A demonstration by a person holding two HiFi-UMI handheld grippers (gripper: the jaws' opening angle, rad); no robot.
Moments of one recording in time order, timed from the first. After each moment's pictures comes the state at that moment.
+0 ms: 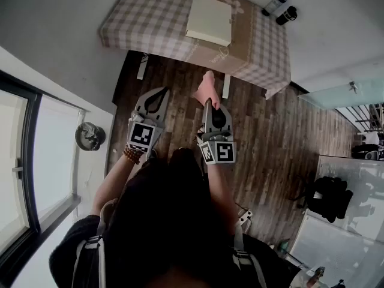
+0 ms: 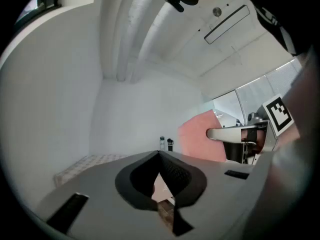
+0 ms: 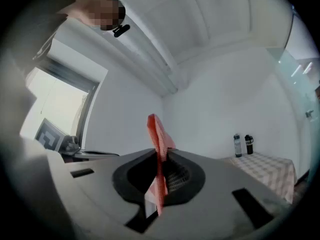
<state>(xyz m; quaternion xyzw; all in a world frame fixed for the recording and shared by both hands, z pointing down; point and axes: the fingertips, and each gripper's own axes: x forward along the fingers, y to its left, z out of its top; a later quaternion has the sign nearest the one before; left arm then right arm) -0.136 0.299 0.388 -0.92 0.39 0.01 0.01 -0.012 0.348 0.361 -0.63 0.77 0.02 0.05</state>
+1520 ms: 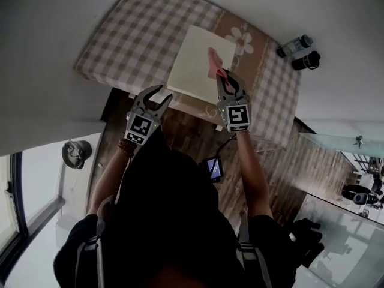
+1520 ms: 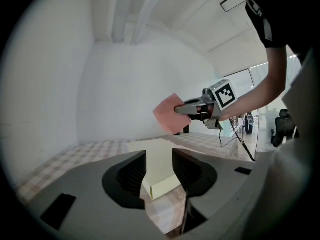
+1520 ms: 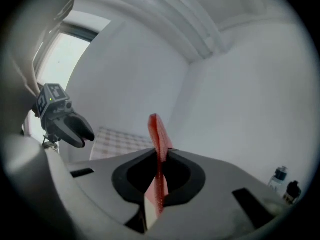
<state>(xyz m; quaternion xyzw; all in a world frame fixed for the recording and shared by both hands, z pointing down) 0.024 -0.053 0.488 -0.91 0.40 -0.10 -0.03 0.165 -0.121 0.402 -0.46 0.86 0.12 -0.18</state>
